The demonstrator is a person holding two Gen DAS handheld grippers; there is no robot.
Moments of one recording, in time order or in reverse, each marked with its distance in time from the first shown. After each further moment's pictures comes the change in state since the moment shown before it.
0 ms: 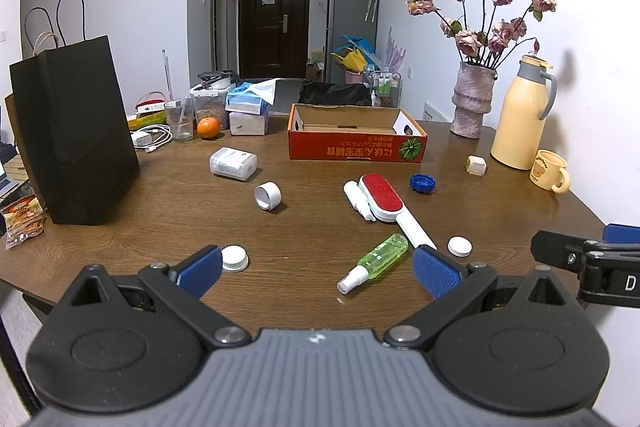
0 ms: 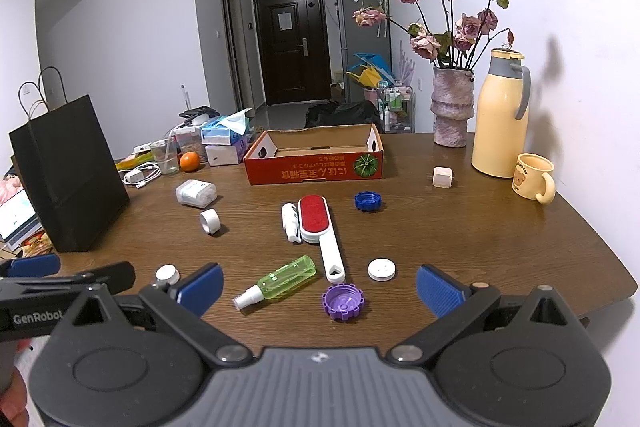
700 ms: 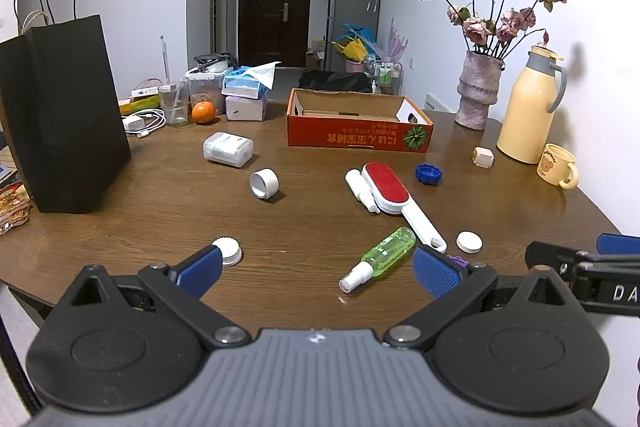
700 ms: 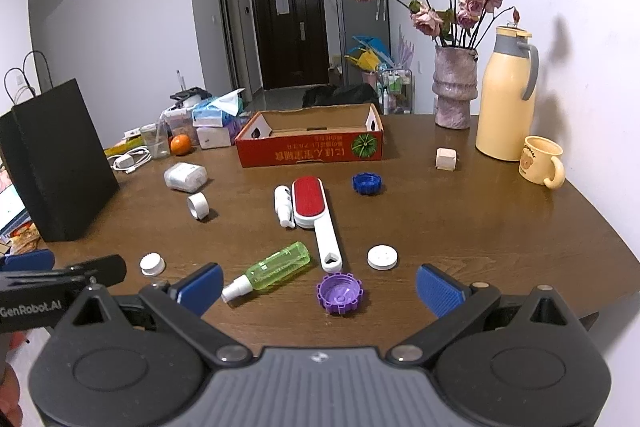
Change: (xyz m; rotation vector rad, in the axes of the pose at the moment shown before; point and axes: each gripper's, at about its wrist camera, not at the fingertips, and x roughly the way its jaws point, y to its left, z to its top) left arm 0.041 0.001 -0.006 -0.017 0.035 -0.005; right arm 0.045 -0.006 -0.008 -0.005 0.054 -0.002
